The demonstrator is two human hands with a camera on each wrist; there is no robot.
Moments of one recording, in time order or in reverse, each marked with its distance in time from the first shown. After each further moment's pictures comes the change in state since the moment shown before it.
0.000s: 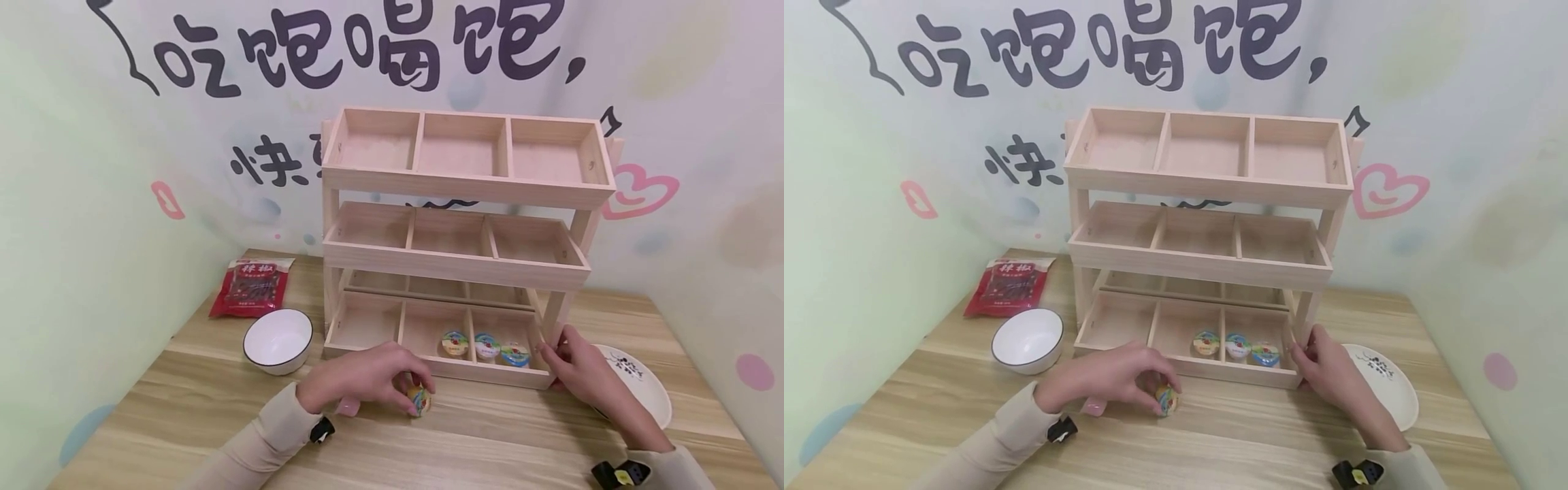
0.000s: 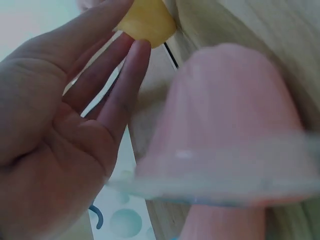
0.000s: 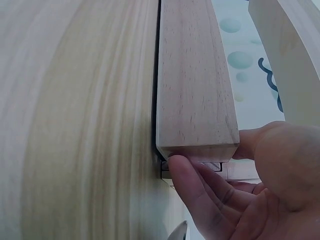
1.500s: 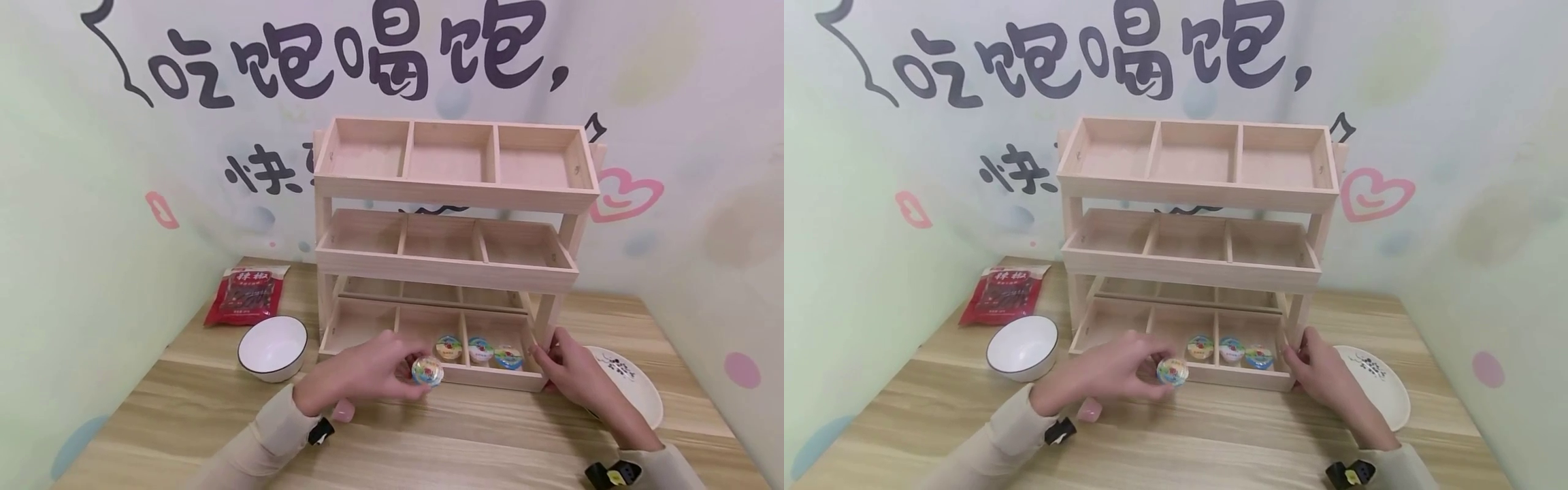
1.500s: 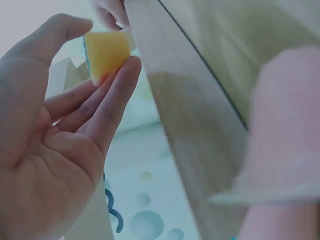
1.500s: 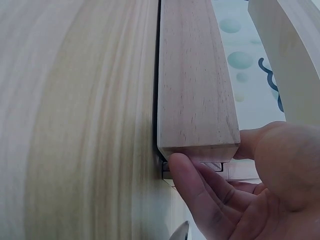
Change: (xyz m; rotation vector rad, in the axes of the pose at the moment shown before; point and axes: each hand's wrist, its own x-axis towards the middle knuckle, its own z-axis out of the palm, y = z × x) left_hand 0.010 0.015 -0.008 0.121 0.226 0.038; right_hand -0.001 0.000 0.000 0.023 -0.004 0.010
